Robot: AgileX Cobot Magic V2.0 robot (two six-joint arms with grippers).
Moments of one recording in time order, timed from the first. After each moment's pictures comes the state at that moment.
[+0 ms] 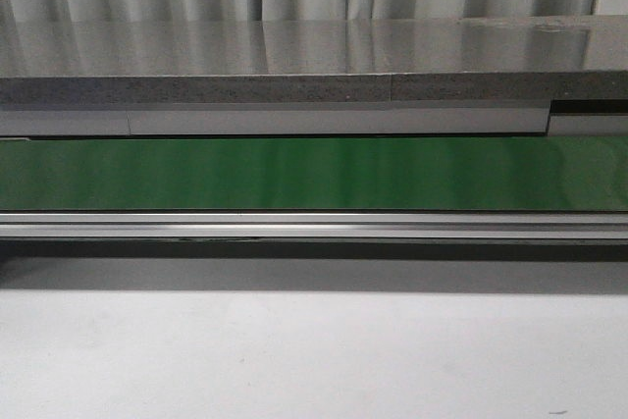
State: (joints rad) left arm -0.12 -0.01 0.00 0.04 0.07 -0.01; right arm 0.05 -0.01 0.03 0.02 0.08 -0.05
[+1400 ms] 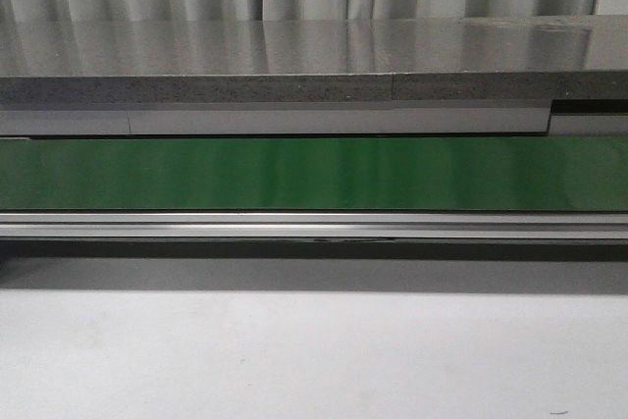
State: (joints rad) left arm -0.12 -0.01 0.00 0.04 0.07 -0.01; right arm 0.05 0.00 -0.14 0.06 0.24 -0.05
